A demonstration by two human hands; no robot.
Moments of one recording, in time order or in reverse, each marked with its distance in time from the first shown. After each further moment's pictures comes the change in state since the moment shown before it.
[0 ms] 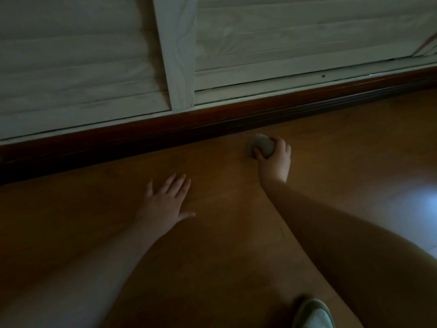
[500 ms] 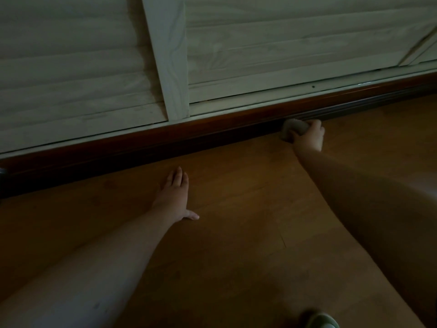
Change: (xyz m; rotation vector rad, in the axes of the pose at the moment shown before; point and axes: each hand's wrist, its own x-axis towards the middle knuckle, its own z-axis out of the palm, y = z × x) left_hand 0.052 0.013 -0.011 -0.176 -0.011 -0.145; right_hand 0.110 0.015 -0.065 -0.052 0.086 0.101
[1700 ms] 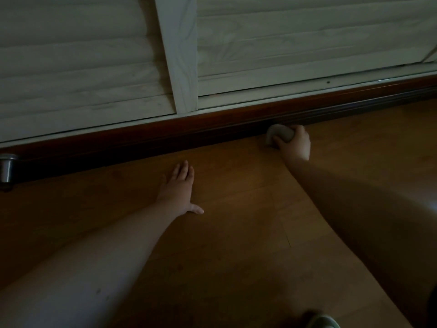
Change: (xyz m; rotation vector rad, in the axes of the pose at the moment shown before) left_hand 0.004 -0.007 0.006 0.005 0.007 0.009; right_hand -0.024 0.009 0.043 -0.048 -0.133 -0.169
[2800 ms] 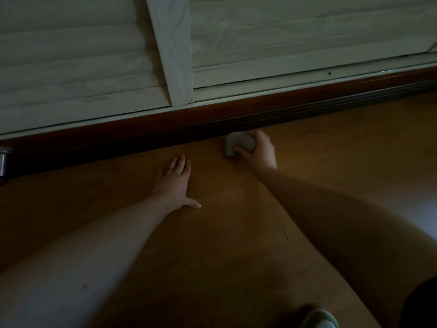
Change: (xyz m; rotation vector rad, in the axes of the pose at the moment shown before) left_hand 0.002 -0.002 0.000 -0.010 0.015 0.004; right_hand -0.047 -0.019 0.054 0.058 -0.201 -0.231
